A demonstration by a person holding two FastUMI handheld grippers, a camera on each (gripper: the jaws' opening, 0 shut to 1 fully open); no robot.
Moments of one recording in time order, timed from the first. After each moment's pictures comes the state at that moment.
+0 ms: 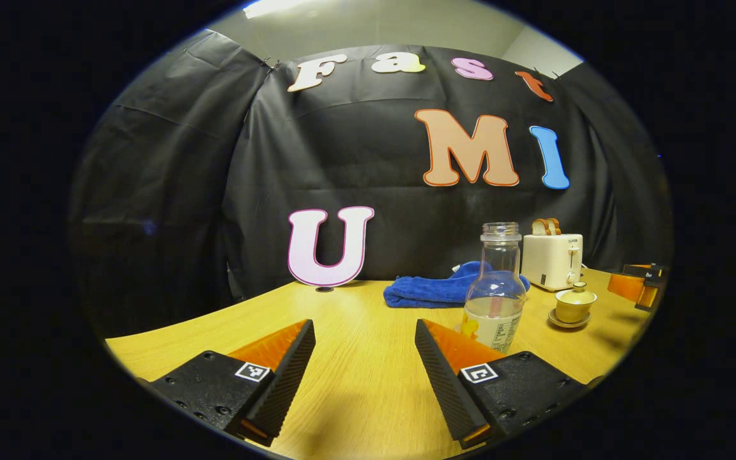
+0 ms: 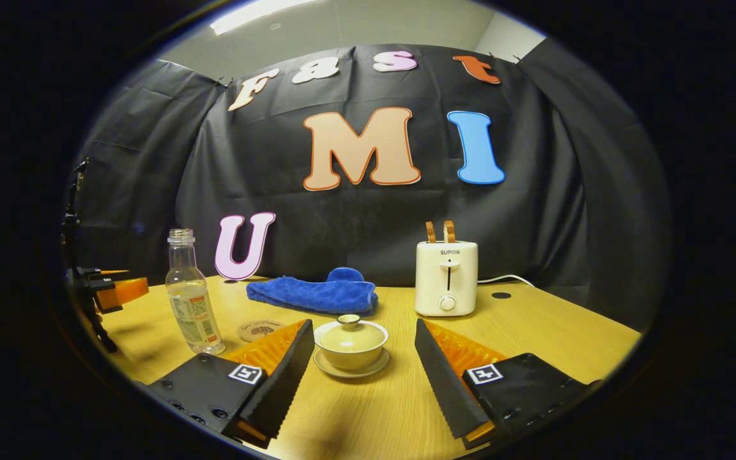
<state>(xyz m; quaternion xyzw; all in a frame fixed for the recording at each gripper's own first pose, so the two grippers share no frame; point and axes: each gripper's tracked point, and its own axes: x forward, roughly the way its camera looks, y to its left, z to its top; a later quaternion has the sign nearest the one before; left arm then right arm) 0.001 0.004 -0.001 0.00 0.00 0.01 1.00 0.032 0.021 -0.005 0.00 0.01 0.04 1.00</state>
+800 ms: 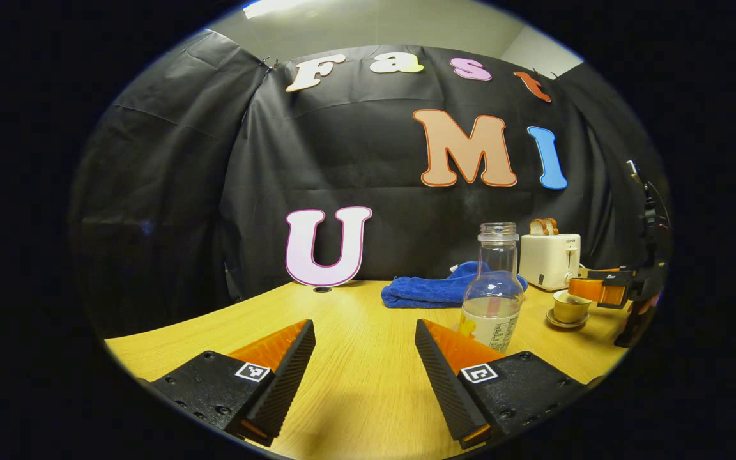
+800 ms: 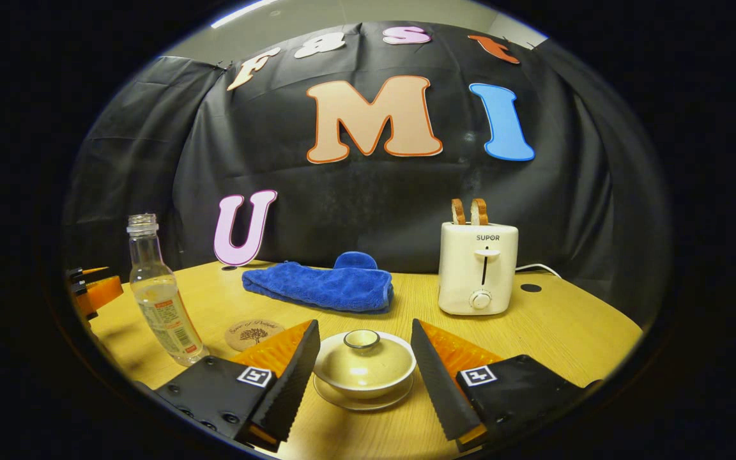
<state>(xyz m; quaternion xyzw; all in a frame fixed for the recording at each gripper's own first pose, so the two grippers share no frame) 0.002 0.002 0.000 0.00 0.00 0.00 1.00 0.107 0.044 -0.026 -0.01 0.06 0.05 1.00</state>
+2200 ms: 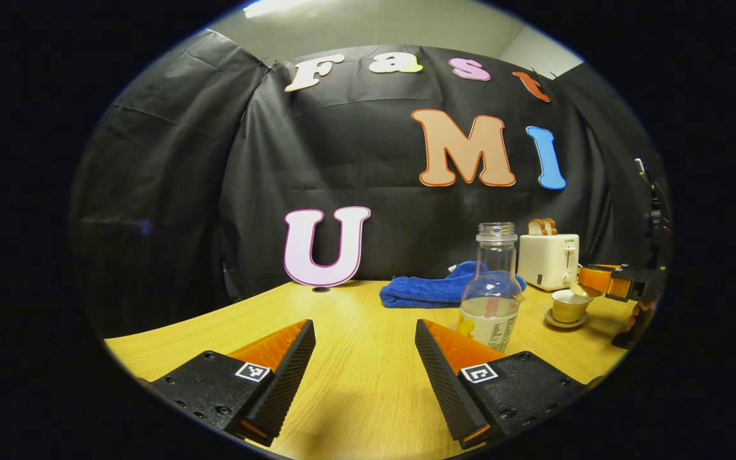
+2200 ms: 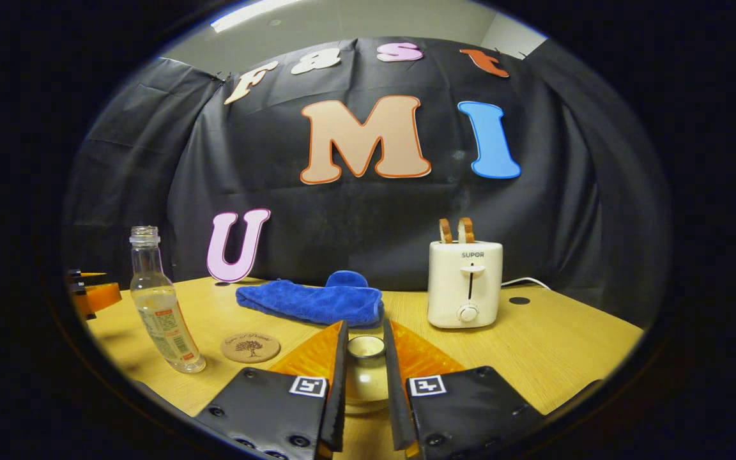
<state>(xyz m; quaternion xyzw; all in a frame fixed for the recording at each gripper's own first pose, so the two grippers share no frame) 0.000 -0.003 0.000 0.00 0.00 -0.01 1.00 0.091 0.029 -0.008 0.00 0.00 0.03 1.00</state>
